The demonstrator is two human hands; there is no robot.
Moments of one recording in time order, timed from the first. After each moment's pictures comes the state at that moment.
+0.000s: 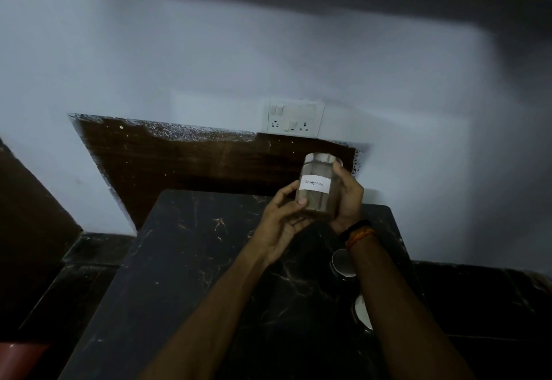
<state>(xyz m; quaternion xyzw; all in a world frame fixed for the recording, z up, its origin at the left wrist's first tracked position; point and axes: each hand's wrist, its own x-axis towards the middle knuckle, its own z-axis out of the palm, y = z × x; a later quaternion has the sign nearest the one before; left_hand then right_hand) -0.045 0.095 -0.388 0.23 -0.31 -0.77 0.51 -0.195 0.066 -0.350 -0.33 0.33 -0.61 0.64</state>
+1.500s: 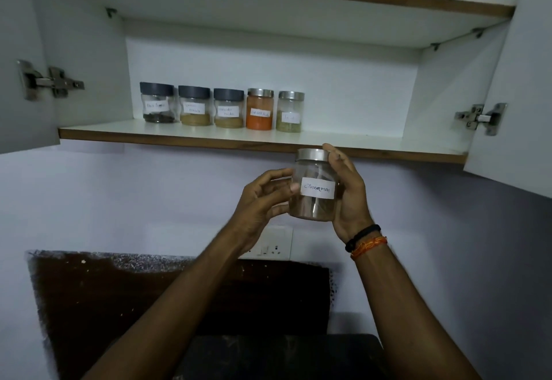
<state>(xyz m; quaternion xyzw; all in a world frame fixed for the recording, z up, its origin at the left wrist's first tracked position) -0.054 -0.002 -0.132 0.20 -0.63 -0.52 0.55 -0.223 0.024 -0.102 -0.51 0.27 -0.71 0.41</state>
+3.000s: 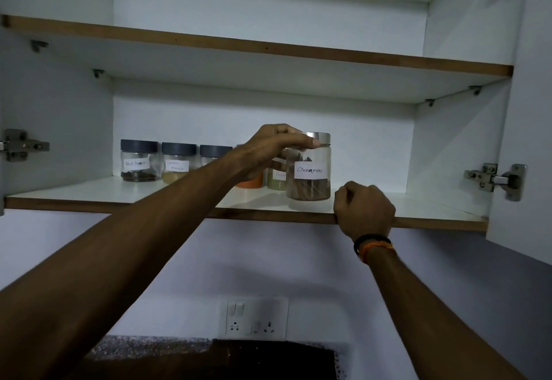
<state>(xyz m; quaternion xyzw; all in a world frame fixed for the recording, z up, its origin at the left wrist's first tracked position) -0.088 -0.127 0.073 0.27 -0.76 -0.35 0.47 -0.295 -0.104 -0.040 -0.50 0.64 -0.50 -0.29</state>
